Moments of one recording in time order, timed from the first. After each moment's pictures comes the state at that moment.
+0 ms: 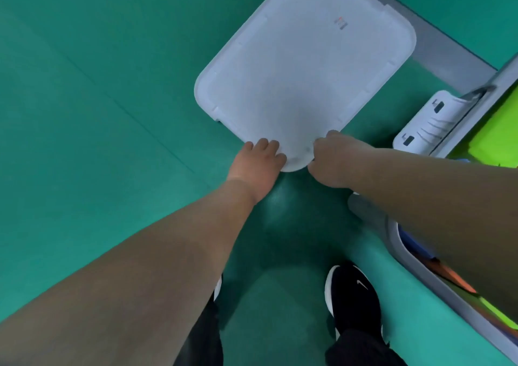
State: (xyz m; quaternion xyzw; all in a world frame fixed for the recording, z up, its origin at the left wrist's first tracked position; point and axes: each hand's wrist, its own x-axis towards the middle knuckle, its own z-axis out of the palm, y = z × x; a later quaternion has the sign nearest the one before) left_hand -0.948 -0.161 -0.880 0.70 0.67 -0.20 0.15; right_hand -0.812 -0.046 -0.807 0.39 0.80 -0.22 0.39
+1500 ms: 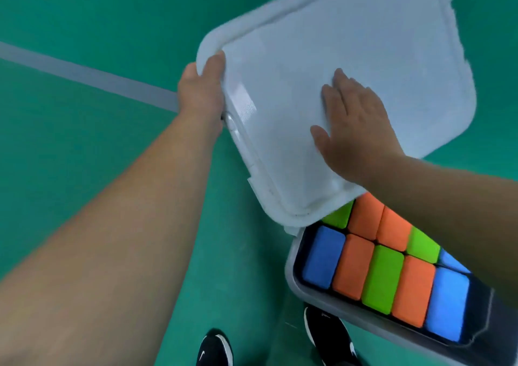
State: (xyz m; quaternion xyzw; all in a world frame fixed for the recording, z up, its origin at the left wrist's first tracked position) left_hand -0.903 0.149 -0.499 0.21 0.71 0.54 0.41; right_hand -0.650 0.128 -0.542 0.55 0.83 -0.05 -0.02
